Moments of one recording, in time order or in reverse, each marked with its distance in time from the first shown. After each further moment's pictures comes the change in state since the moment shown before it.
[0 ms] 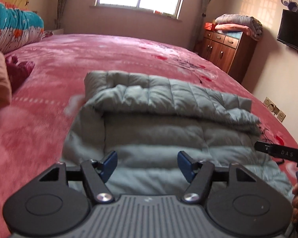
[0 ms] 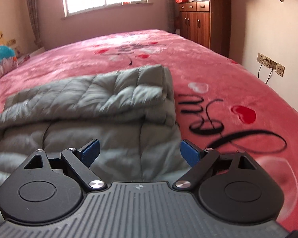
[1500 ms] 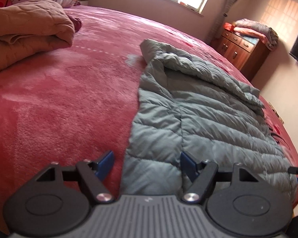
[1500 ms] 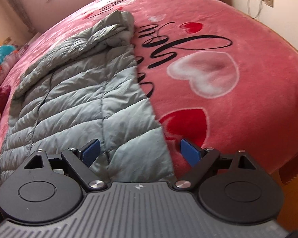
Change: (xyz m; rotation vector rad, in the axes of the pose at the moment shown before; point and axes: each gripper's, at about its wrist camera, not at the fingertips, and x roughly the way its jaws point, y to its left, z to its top) left arm -0.077 0.096 -0.079 -0.165 0.093 -0.016; right arm -0.093 -0.097 -0.079 0.224 0.308 0.124
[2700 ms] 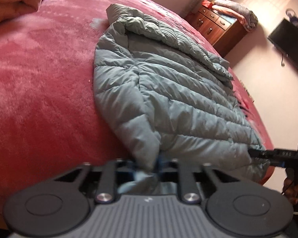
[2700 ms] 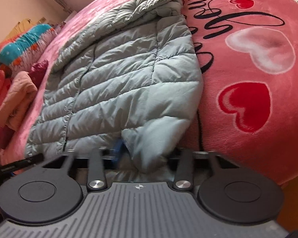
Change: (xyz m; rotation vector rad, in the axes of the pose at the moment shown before) left arm 0.009 -0.018 -0.018 -0.050 0.191 -0.216; right arm 0.007 0.028 -0.007 -0.053 0.145 0.249
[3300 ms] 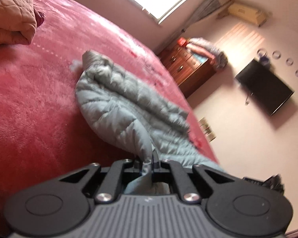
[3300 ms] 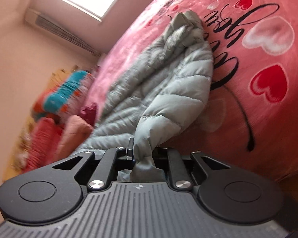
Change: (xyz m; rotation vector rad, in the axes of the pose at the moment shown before) left arm -0.091 -0.014 0.012 -0.068 -0.219 -0.228; right arm -0.056 0.002 -0.020 0.224 -0.193 0.344
